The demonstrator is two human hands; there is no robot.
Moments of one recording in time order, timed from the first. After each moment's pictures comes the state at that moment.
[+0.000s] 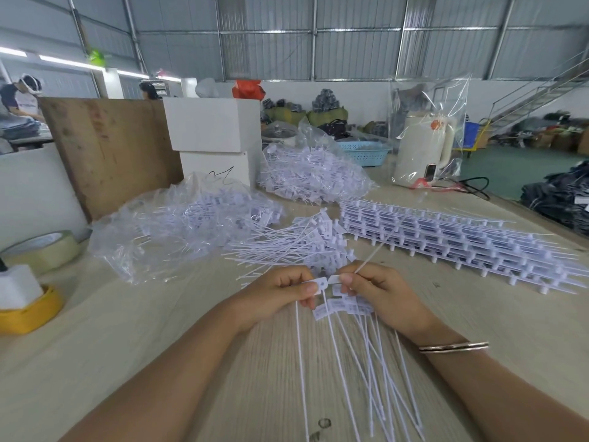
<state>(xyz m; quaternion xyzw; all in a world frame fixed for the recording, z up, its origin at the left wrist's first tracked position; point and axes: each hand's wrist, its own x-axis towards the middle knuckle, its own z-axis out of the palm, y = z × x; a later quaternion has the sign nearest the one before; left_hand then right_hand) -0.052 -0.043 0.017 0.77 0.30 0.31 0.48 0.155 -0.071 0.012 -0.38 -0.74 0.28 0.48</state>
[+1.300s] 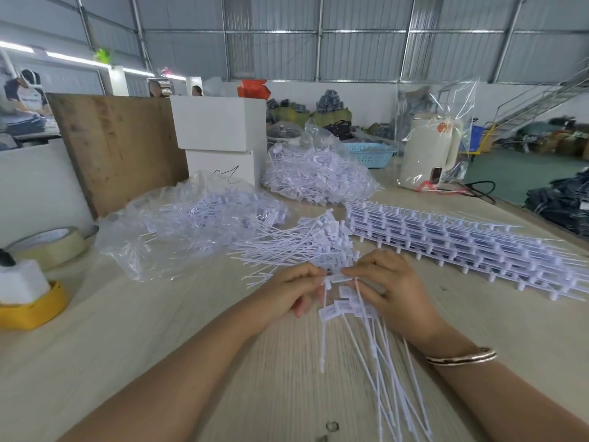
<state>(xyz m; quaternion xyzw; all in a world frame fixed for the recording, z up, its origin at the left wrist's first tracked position) -0.045 -0.044 0.017 0.74 0.34 0.33 0.47 0.162 -0.069 0.015 -0.40 -0.81 -0.14 0.41</state>
